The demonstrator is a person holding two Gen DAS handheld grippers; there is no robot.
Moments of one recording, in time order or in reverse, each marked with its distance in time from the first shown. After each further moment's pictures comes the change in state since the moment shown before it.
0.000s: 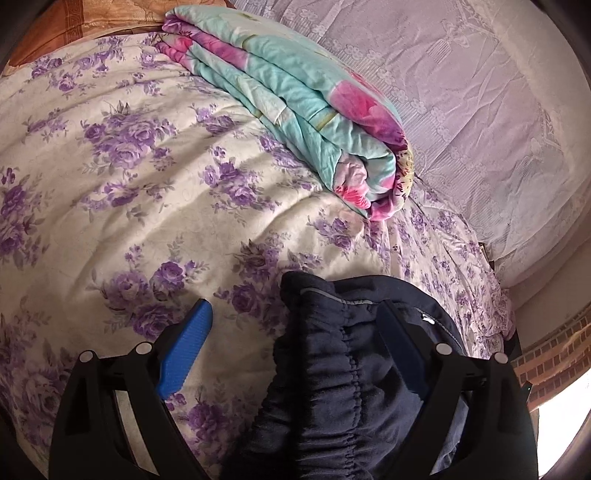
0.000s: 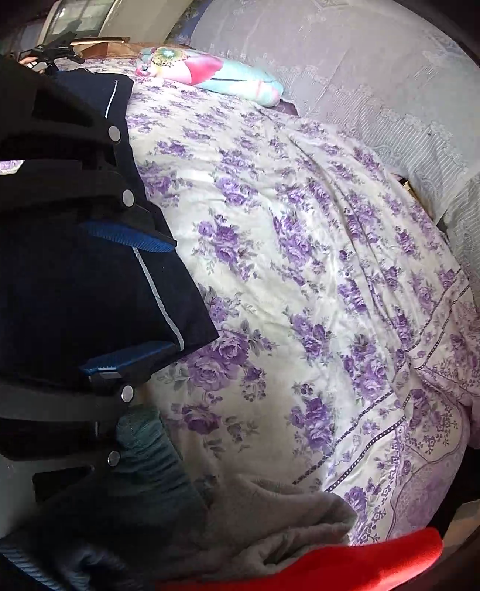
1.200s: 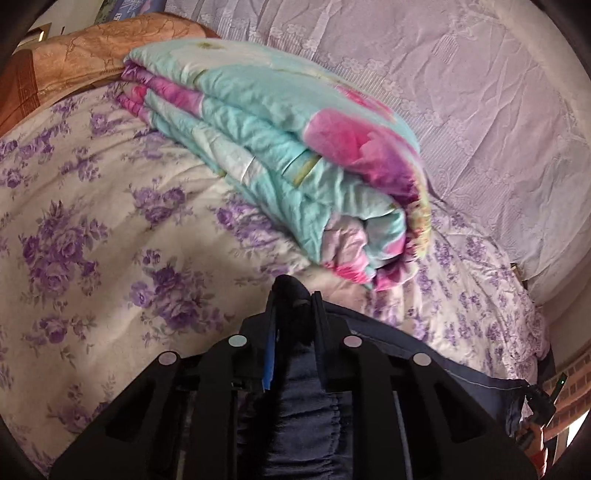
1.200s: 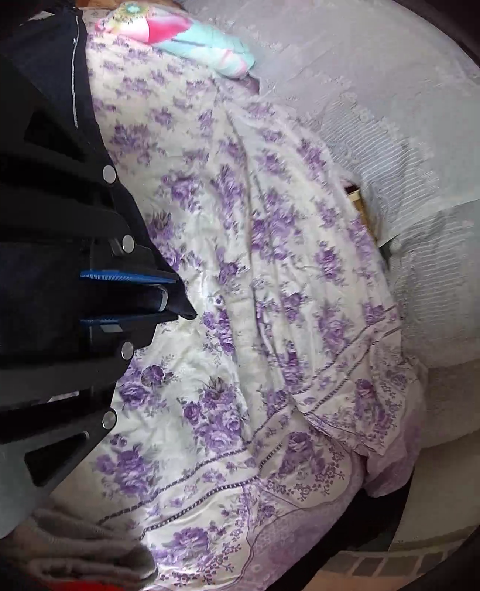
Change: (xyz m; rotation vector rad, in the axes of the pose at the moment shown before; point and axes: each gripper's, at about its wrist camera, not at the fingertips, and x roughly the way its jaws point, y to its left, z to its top) left arm 0.058 -0.040 0.060 0.044 -0.071 0.151; right arm 0.070 0.051 0.101 -0.096 -0.188 -0.211
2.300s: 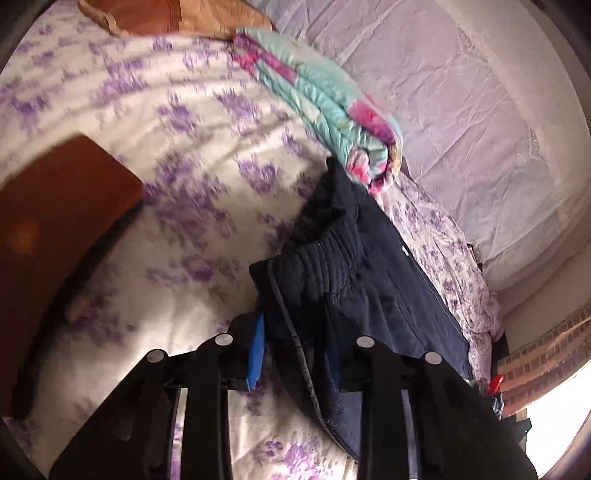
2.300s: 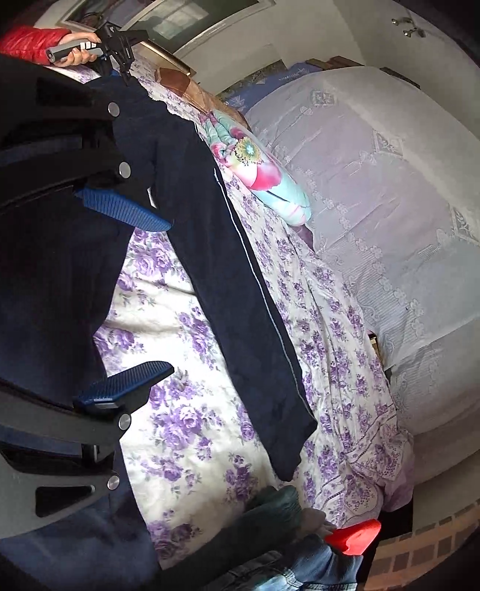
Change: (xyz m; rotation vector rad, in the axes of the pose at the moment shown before) left arm -0.188 0.089 -0.160 -0.141 -0.022 -0.119; right arm -0.232 0.009 -0.252 -0.117 -0.122 0.488
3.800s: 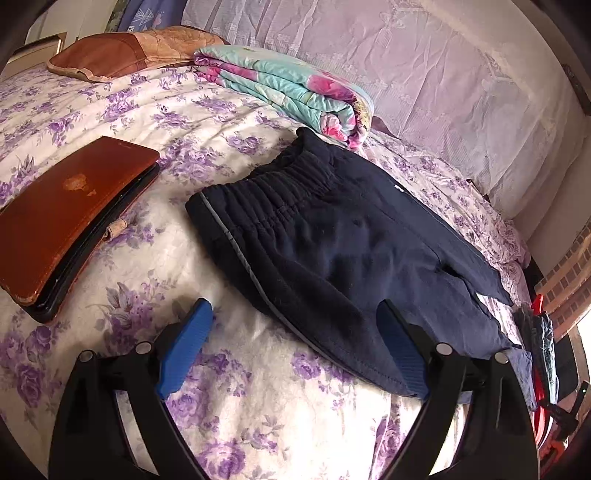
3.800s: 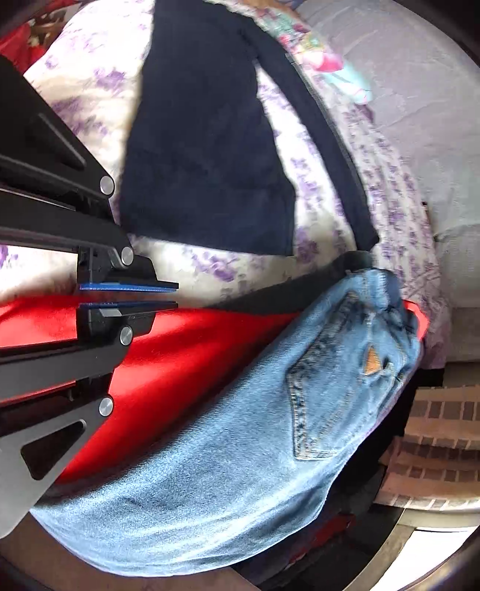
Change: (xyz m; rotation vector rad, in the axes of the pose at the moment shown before) left arm -0.027 -0.011 -0.076 0.283 0.004 0.070; right arm -0.167 -0.072 -0.062 0.021 0.114 -0.473
